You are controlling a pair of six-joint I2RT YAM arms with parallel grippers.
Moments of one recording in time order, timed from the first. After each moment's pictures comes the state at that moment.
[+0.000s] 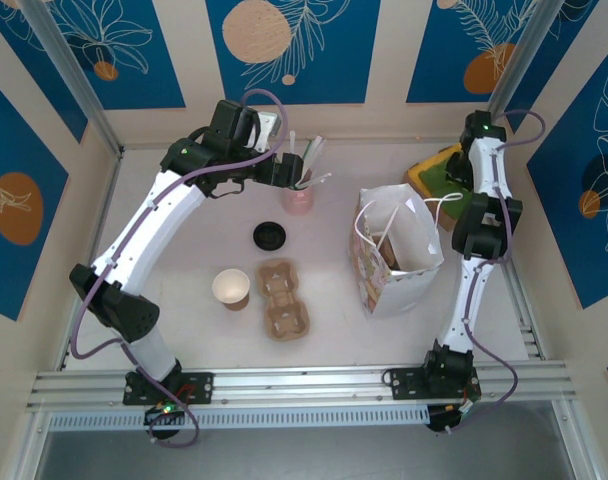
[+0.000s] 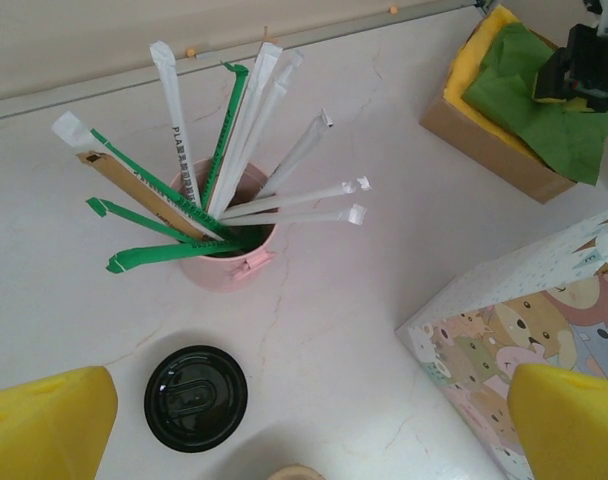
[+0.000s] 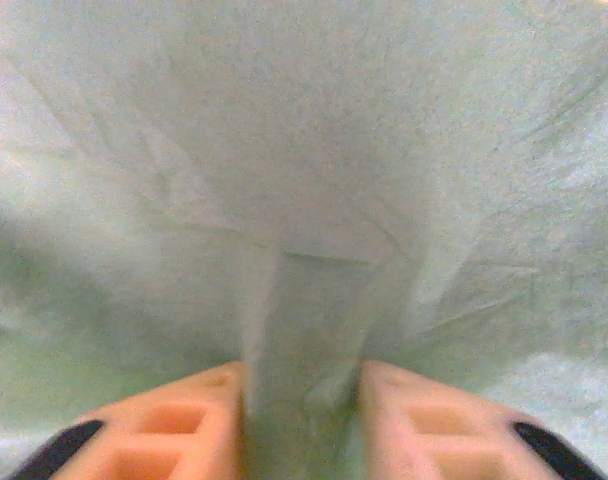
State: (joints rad) left arm -0.56 1.70 1.98 -0.99 0.08 -0.23; right arm -0.24 2.45 2.38 -1.20 0.12 0.37
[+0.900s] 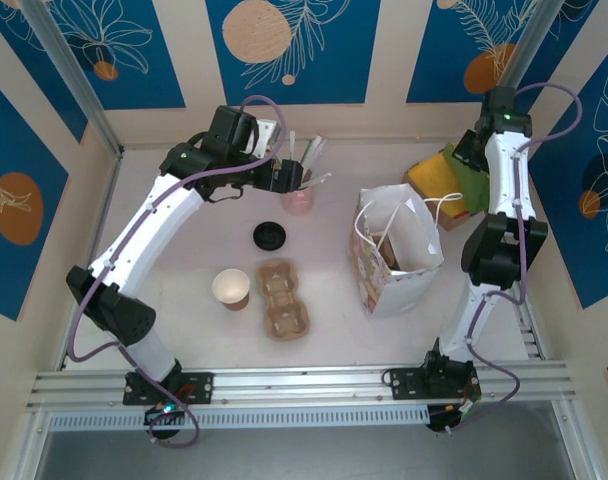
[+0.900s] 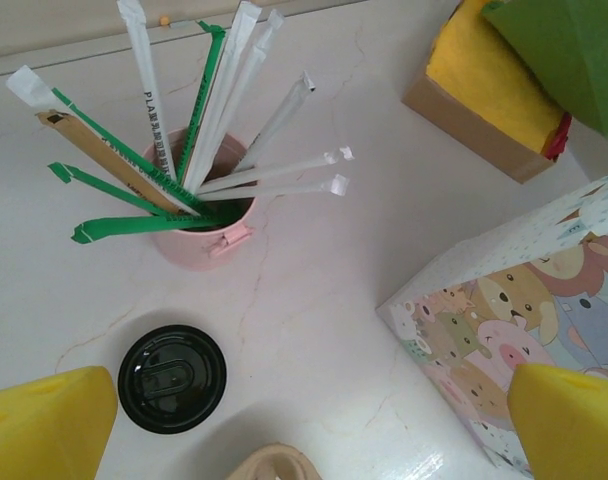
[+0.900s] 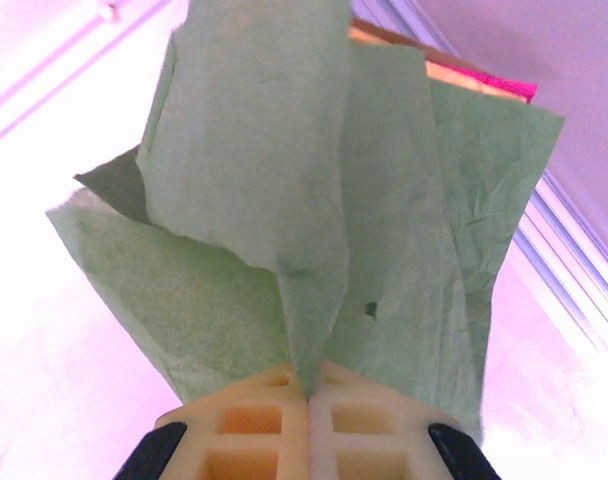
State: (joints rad) left arm -0.55 1.67 1.90 -0.97 0.14 -0.24; right arm -0.22 2.01 2.12 -1.15 0.09 0.39
